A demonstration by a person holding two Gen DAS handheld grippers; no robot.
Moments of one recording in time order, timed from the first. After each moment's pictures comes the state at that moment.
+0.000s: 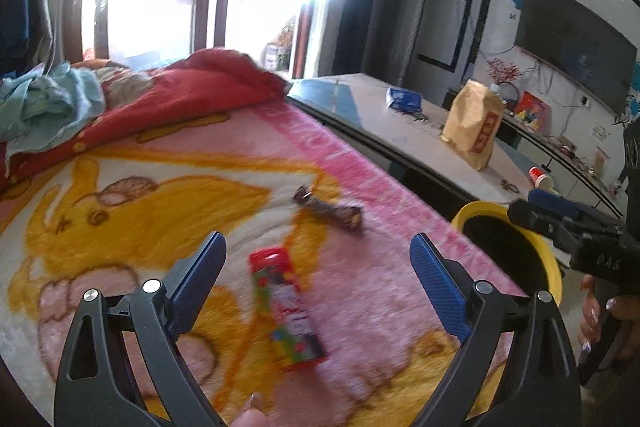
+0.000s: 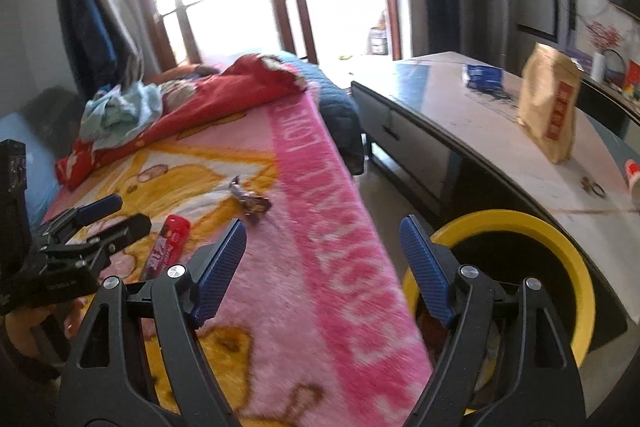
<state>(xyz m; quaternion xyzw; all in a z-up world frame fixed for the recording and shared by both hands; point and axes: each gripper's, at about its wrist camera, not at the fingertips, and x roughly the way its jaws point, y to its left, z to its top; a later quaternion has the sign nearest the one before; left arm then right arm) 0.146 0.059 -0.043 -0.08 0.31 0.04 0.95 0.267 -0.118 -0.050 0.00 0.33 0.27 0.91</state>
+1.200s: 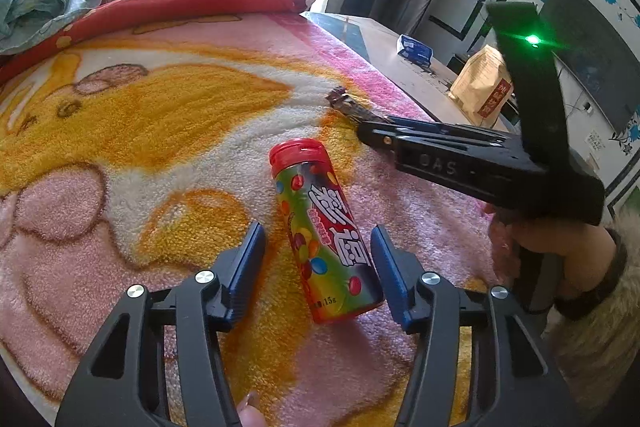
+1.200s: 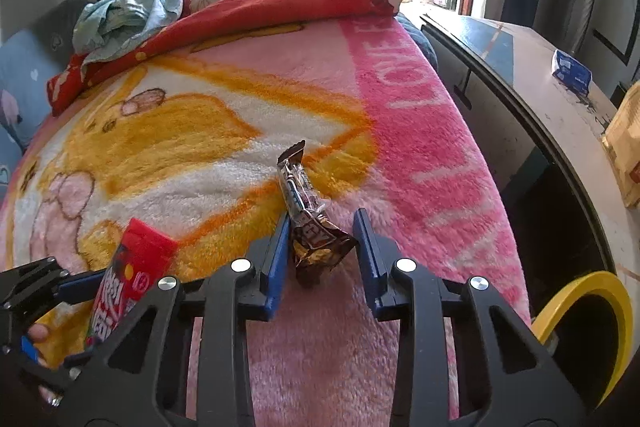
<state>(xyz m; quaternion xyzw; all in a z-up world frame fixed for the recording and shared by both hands) 0.149 0.087 -0.110 -0.16 0.40 0.01 0.90 0.339 0.013 -0.117 -0.10 0.42 0.33 0.84</state>
